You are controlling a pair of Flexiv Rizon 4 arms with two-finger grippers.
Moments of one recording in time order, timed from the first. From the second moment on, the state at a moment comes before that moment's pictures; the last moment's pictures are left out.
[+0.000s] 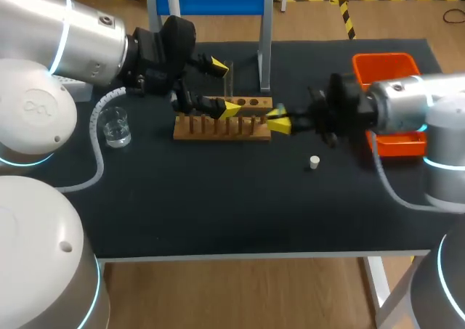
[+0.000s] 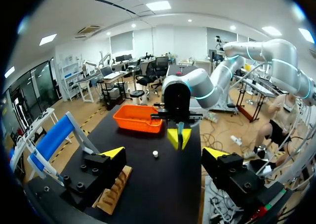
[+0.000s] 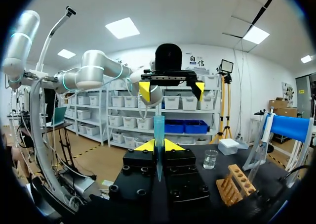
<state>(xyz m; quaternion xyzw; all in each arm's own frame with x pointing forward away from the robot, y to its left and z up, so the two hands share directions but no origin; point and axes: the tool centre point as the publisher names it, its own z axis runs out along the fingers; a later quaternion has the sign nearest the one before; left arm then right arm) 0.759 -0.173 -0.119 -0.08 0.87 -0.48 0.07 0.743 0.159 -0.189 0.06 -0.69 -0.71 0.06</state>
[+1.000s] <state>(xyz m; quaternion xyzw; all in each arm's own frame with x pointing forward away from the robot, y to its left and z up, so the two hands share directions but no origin) 0.759 -0.173 -0.119 -0.08 0.87 -0.48 0.07 0.734 0.008 -0.234 0.04 -0.69 -0.72 0.05</state>
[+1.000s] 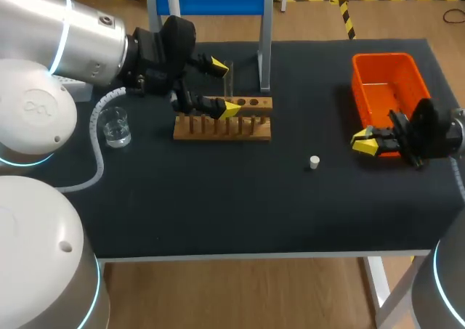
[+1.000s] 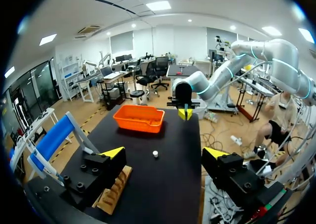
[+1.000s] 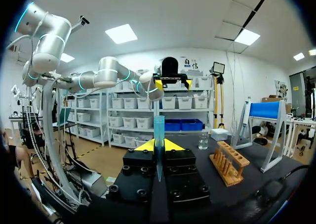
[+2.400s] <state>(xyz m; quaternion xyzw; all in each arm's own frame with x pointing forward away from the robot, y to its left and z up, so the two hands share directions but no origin) 0.825 -0.089 -0.138 -0.16 0.88 -0.44 0.11 0.731 0.007 -0.238 0.04 -0.69 -0.72 0.06</state>
